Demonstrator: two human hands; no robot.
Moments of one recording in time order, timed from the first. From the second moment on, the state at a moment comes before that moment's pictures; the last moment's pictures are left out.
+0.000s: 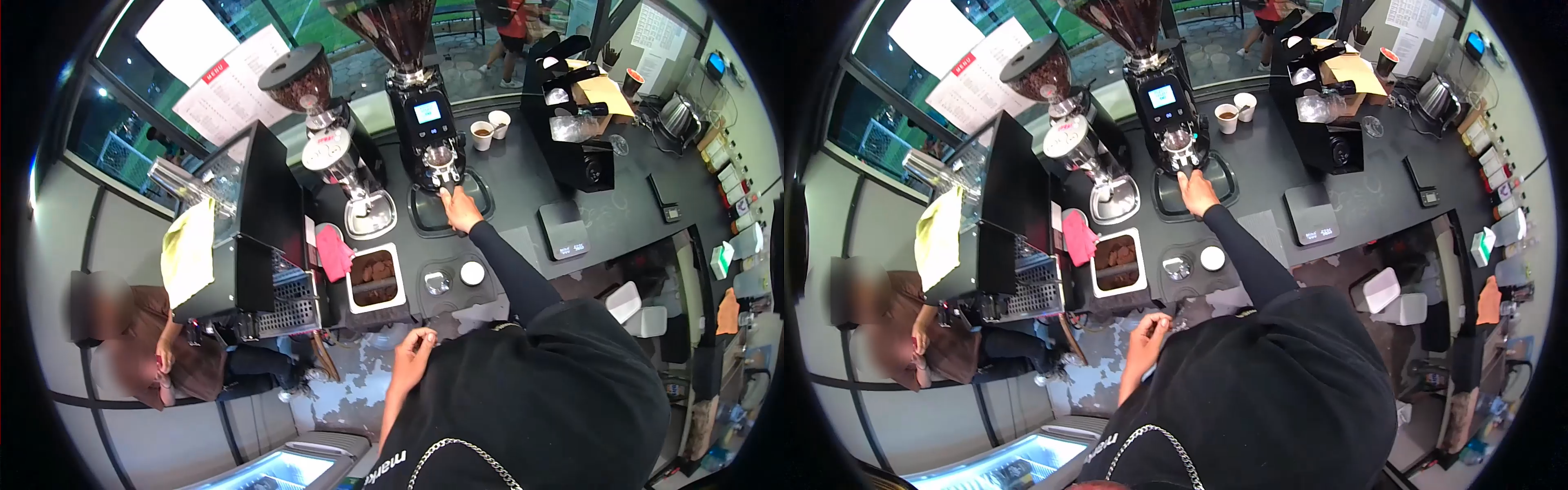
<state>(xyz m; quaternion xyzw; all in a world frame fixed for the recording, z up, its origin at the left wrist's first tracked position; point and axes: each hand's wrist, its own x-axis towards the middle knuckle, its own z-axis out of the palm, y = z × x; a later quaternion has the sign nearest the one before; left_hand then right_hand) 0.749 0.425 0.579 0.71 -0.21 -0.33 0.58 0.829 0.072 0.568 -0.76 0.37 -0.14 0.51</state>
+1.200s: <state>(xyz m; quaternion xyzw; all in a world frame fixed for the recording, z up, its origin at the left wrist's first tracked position) 0.735 0.338 0.601 0.72 -0.28 -0.34 0.54 0.825 0.050 0.597 -0.73 0.34 -0.01 0.60</state>
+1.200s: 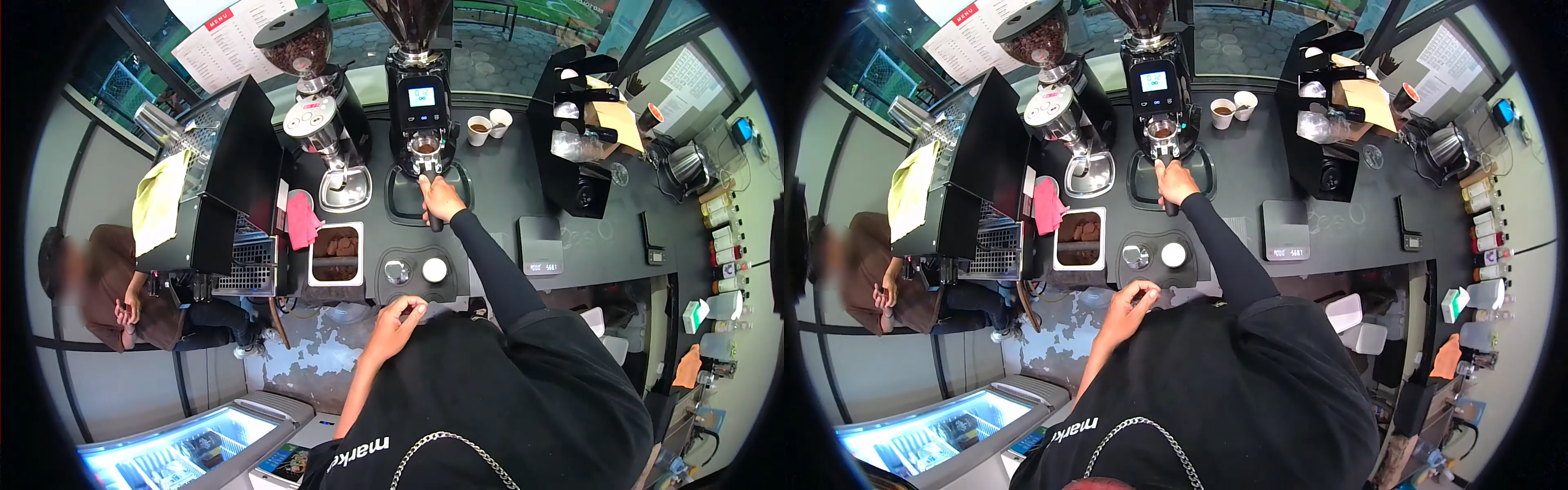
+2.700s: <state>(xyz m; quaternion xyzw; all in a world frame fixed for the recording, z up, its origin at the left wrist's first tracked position) 0.808 0.197 0.572 0.71 -0.23 -0.24 0.62 0.833 0.034 0.588 -0.85 0.31 0.01 0.42</state>
